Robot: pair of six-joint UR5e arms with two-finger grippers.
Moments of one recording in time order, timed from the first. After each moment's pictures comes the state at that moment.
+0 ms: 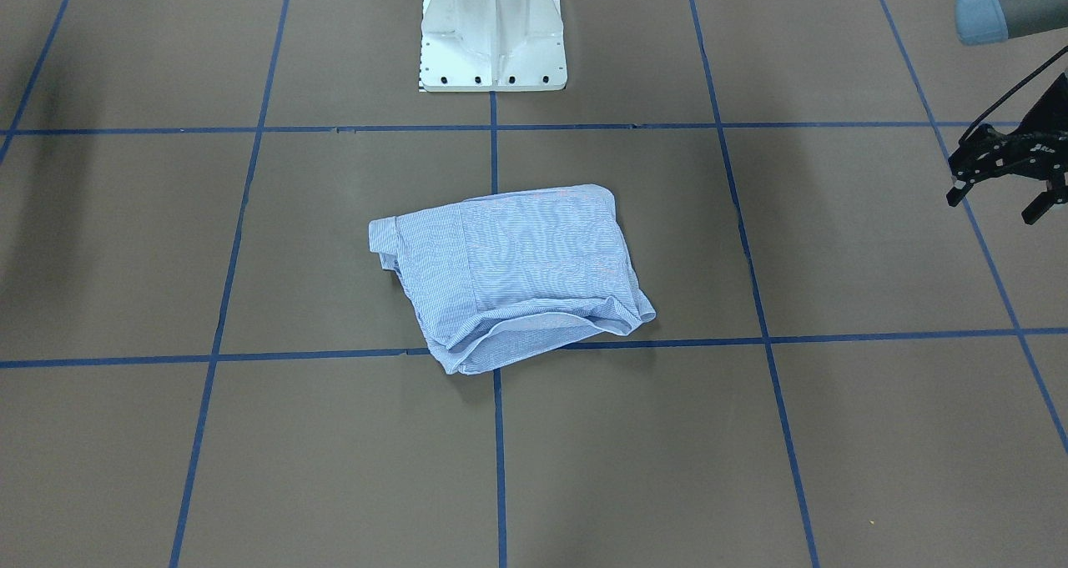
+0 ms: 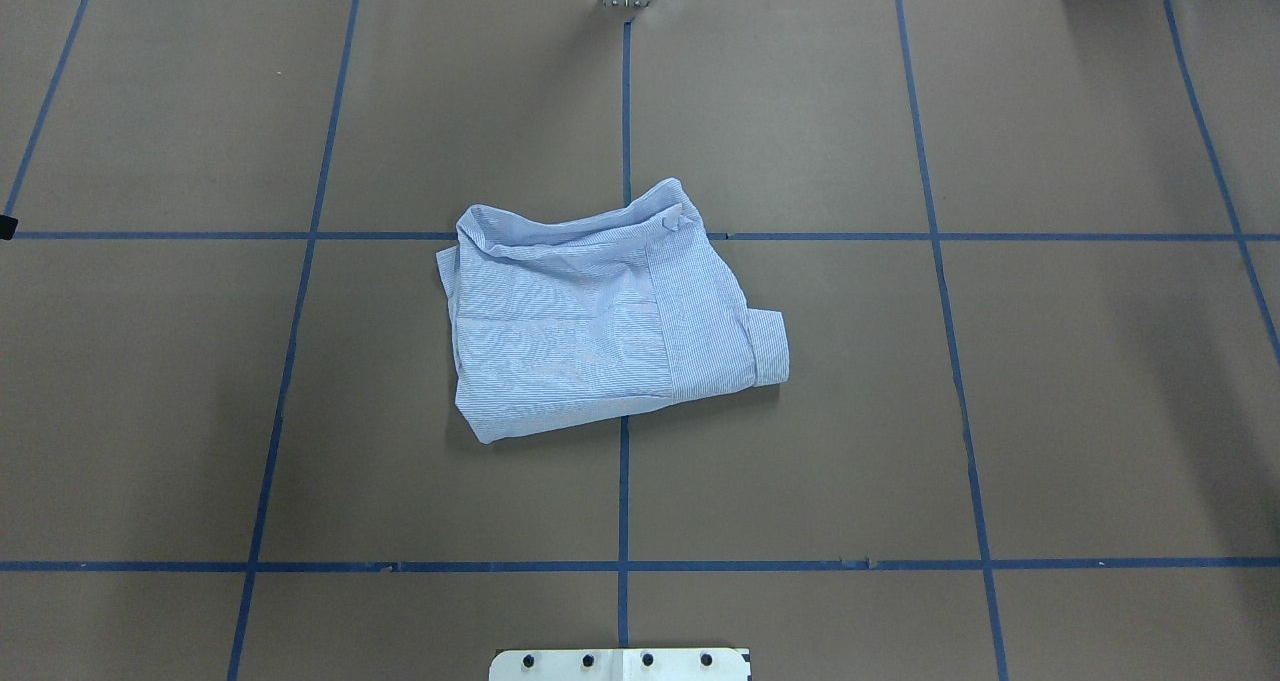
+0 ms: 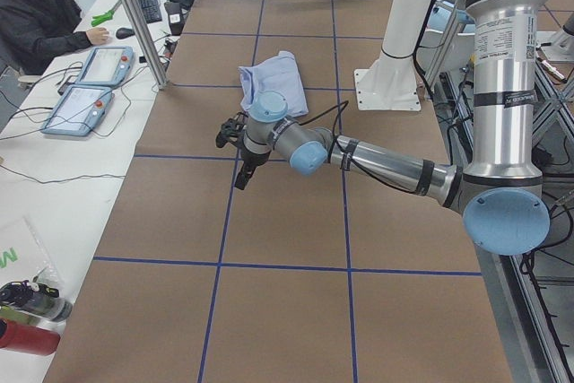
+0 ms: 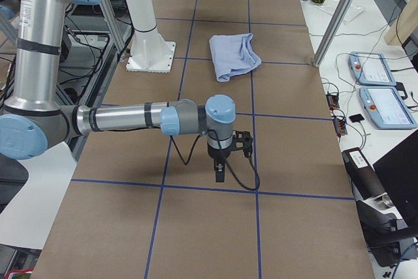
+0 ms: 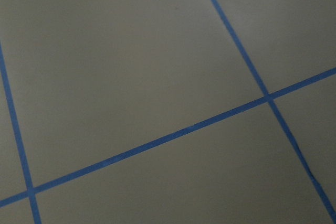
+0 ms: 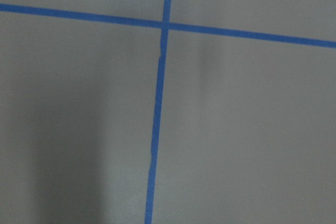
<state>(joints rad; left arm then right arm) -1.25 -1.49 -1.87 -2.00 -2.20 -0.35 1.50 -1.82 1.87 -1.54 2.21 0.04</state>
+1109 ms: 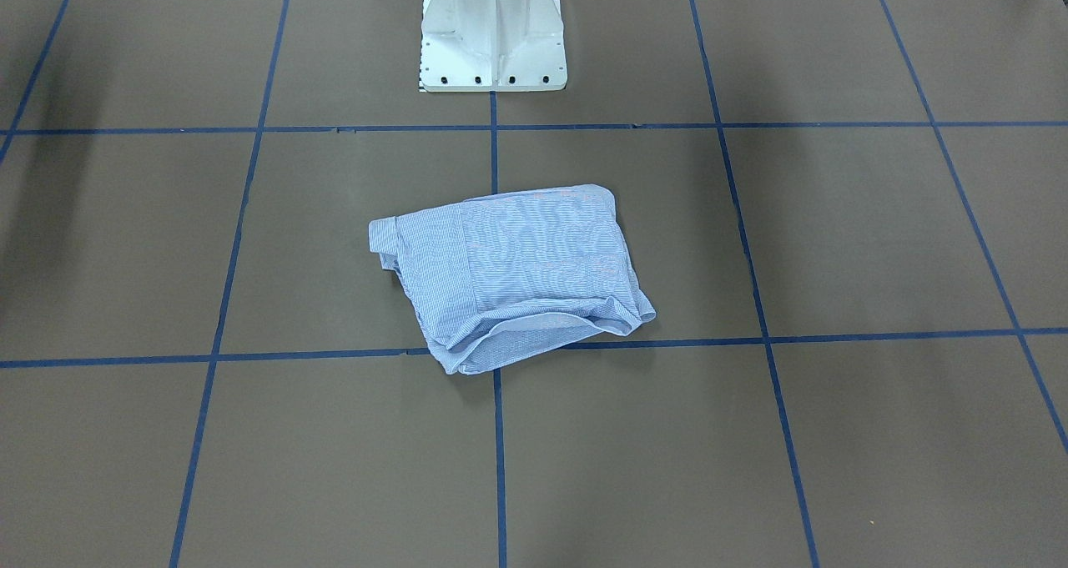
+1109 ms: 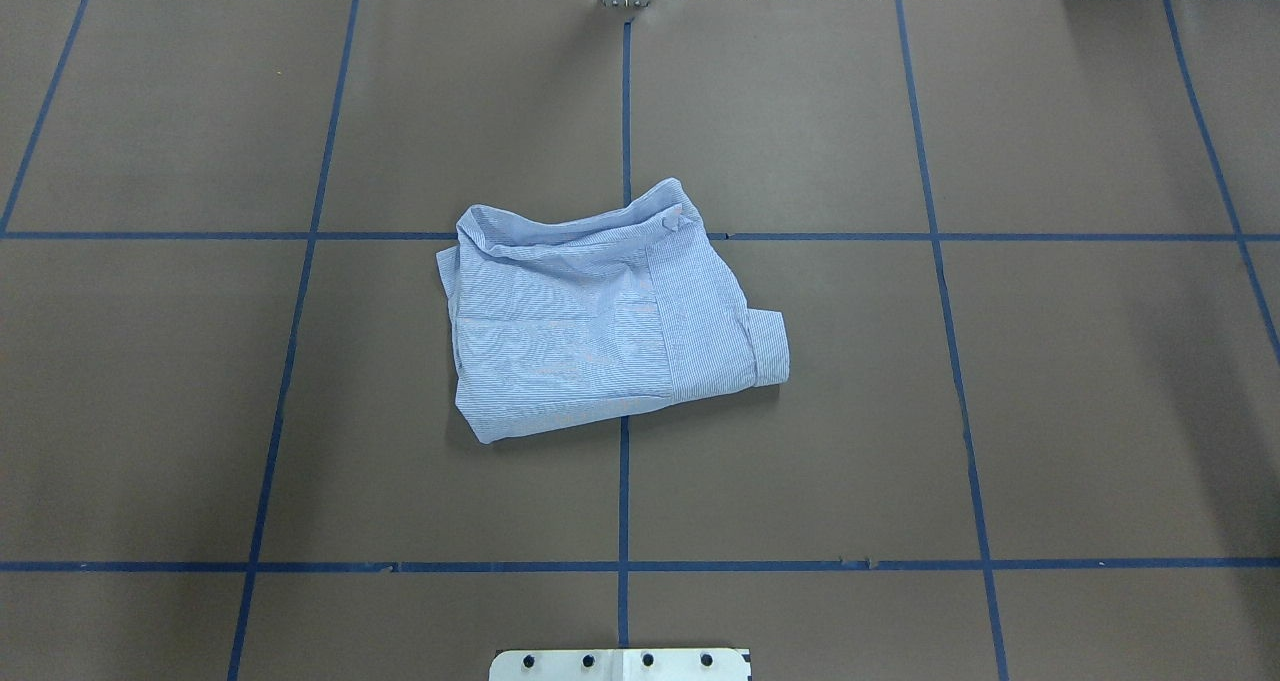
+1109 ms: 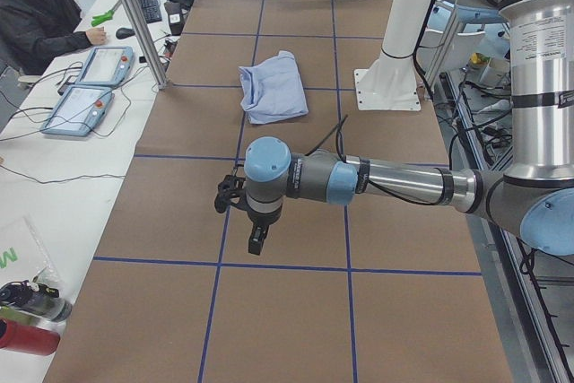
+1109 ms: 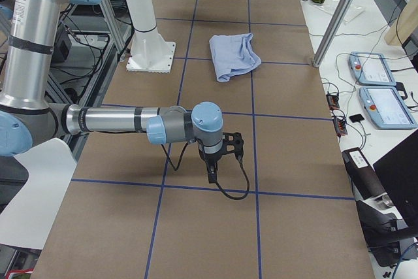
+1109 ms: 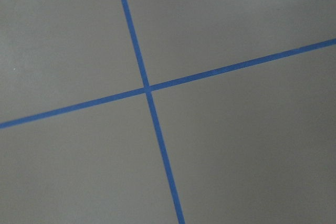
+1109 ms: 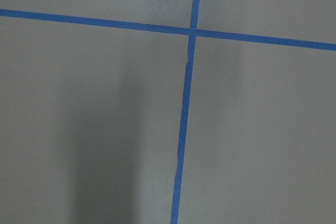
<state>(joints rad) -1.58 -1.42 -1.81 -1.58 -2.35 0.10 1.51 -1.82 1.86 -1.46 2.31 0.05</state>
